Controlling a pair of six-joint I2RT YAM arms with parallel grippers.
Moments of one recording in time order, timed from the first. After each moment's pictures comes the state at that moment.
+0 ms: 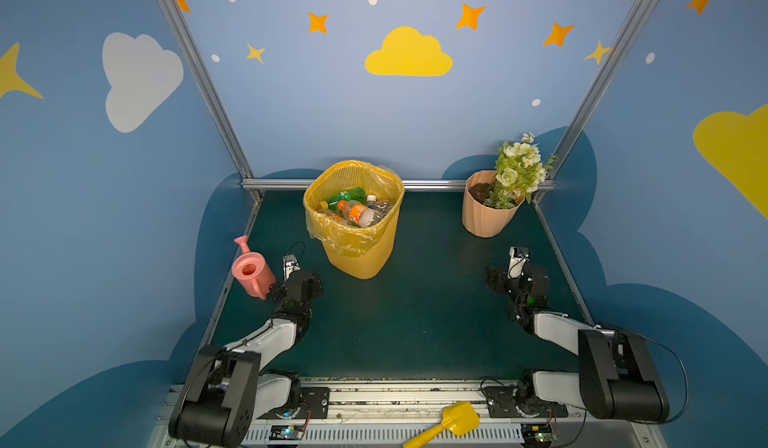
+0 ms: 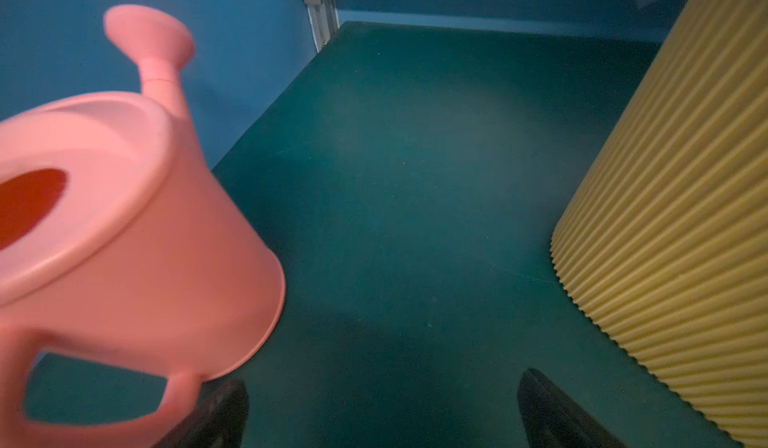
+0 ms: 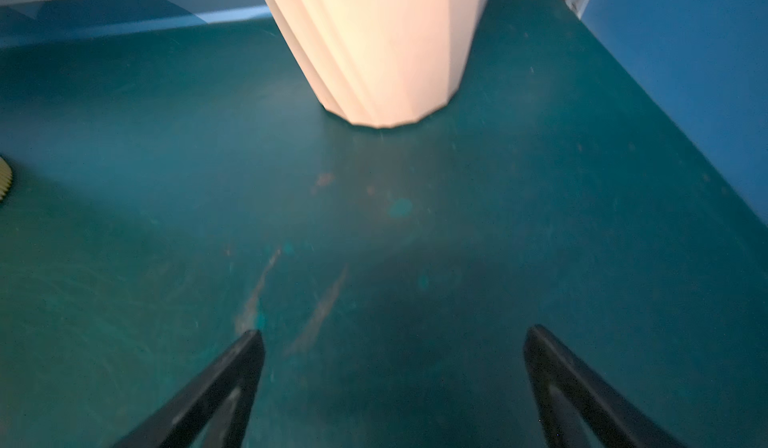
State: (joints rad) left arm -0.13 1.30 0.32 0.43 -0.47 -0.21; right arm 0.04 1.33 0.36 0.52 -0.03 0.04
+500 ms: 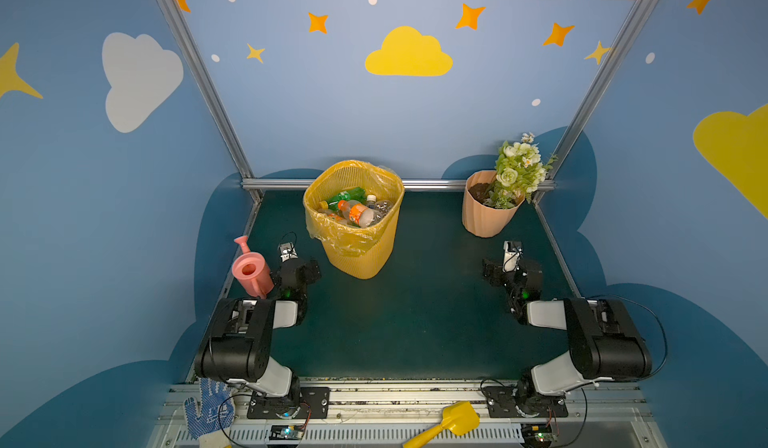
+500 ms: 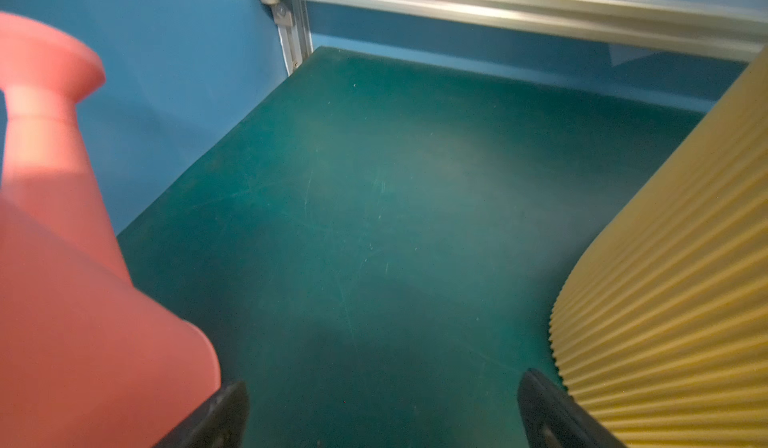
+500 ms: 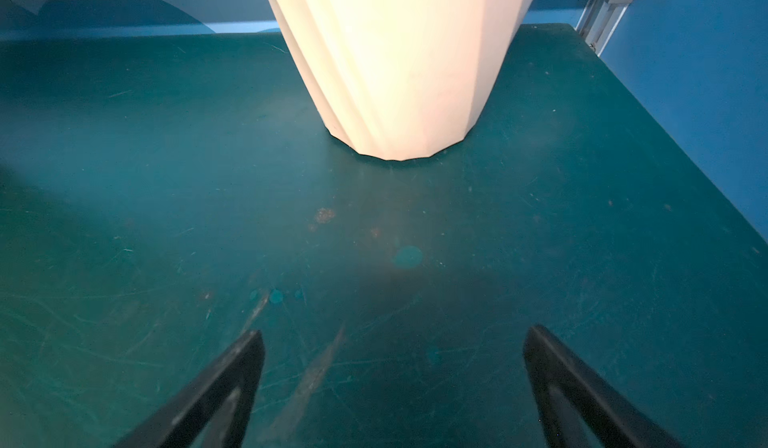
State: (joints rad) left arm -0.01 1.53 0.40 0.67 -0.30 -0.20; right arm 0.04 1.53 0.39 0.70 -0.05 -0.01
